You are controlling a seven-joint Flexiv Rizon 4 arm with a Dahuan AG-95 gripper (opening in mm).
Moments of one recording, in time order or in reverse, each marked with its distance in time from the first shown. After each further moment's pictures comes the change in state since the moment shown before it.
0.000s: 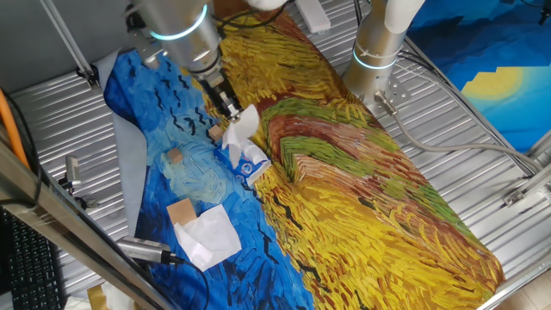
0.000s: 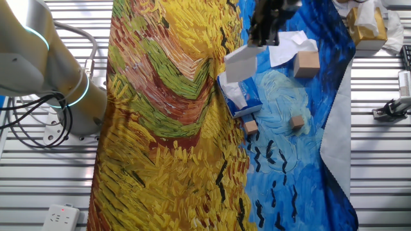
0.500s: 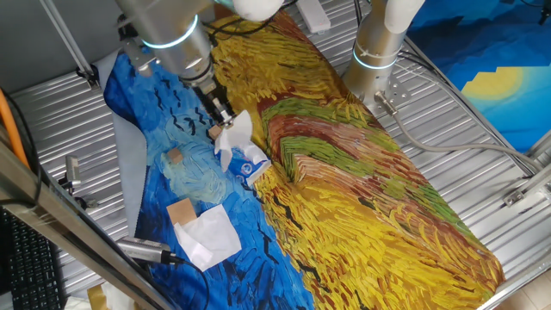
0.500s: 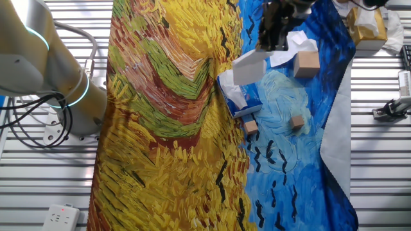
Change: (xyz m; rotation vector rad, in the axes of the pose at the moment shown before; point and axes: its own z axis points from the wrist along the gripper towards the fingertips) arm -0.026 0.007 0.010 0.001 -0.002 -0.011
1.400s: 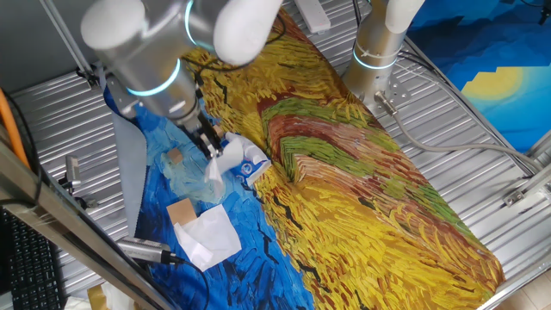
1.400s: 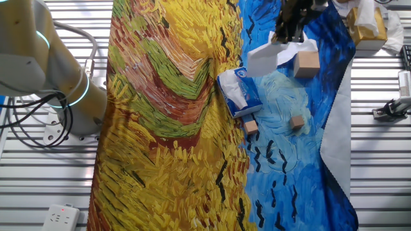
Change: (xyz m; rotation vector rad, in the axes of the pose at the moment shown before) arm -0.051 0.034 0.028 0.017 0.001 0.052
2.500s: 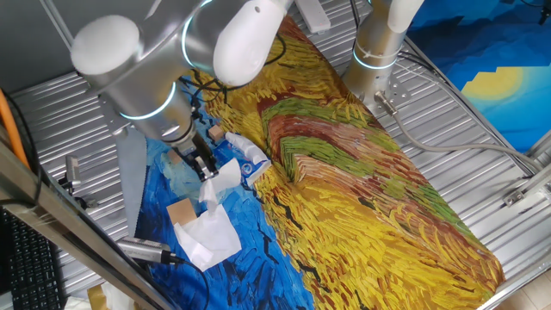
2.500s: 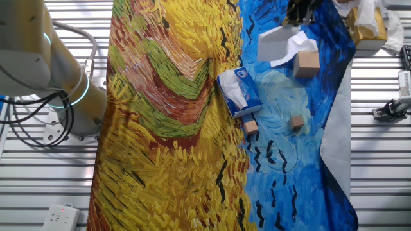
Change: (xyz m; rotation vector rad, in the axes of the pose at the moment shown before) arm -0.029 0.043 -0.021 -0.008 -0.008 0.026
